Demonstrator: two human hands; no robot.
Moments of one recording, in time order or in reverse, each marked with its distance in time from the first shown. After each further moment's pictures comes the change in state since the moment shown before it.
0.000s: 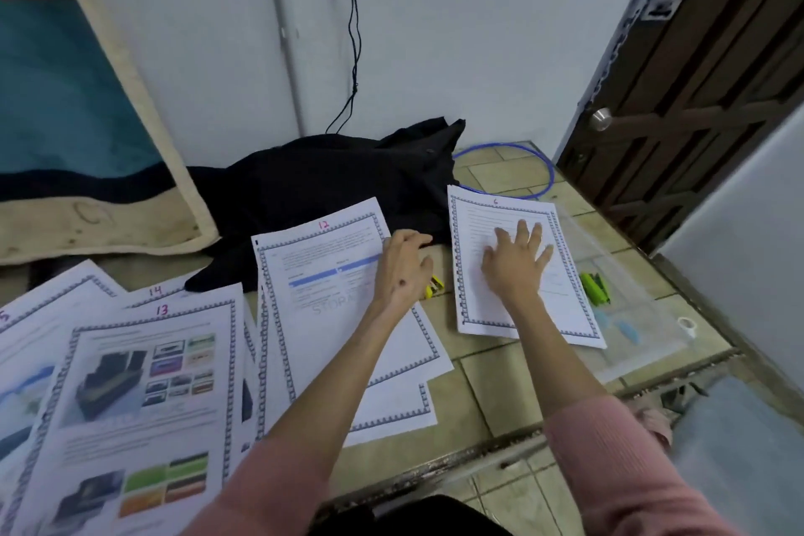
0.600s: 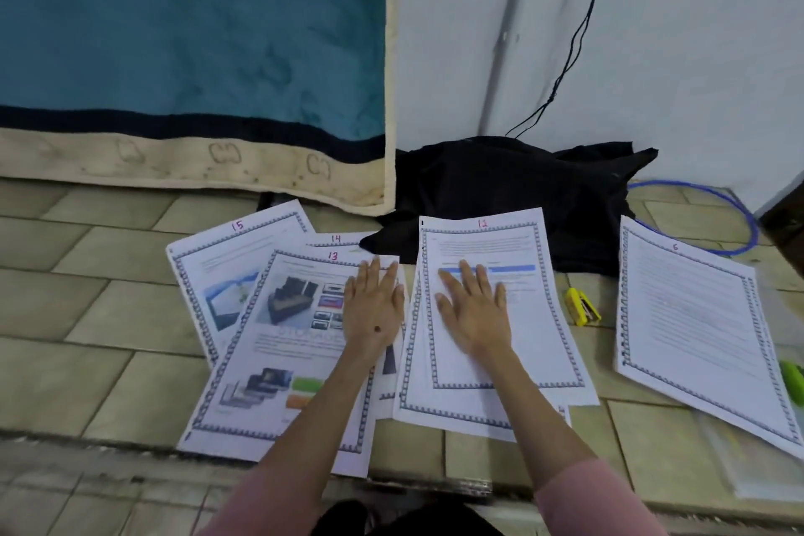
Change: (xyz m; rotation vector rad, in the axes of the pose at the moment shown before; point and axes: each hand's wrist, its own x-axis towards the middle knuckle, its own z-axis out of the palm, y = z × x) left_hand -0.107 -0.186 -0.098 0.468 0.112 -0.435; right_hand -0.115 -0.172 0.101 -0.005 -0.277 -0.683
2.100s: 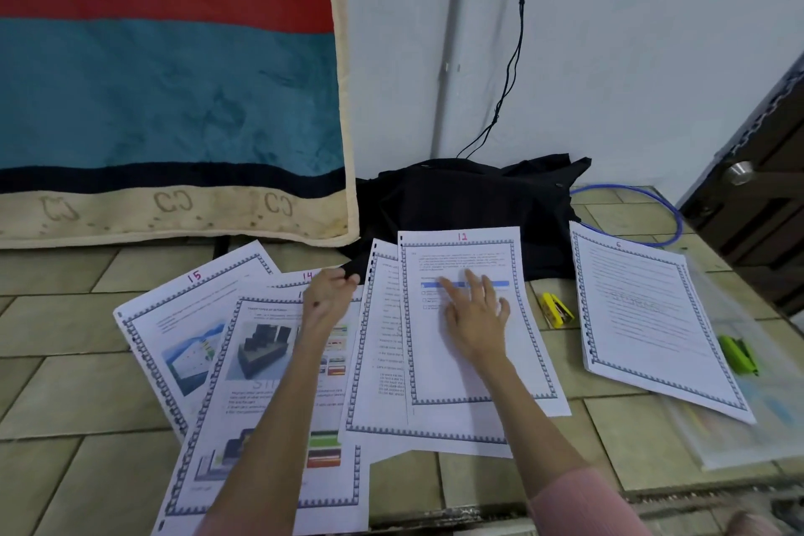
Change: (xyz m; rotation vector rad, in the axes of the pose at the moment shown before) left_hand 0.044 -0.006 -0.073 -0.804 -0.063 -0.338; right_hand -0.002 0.005 -0.022 0.086 0.214 0.210
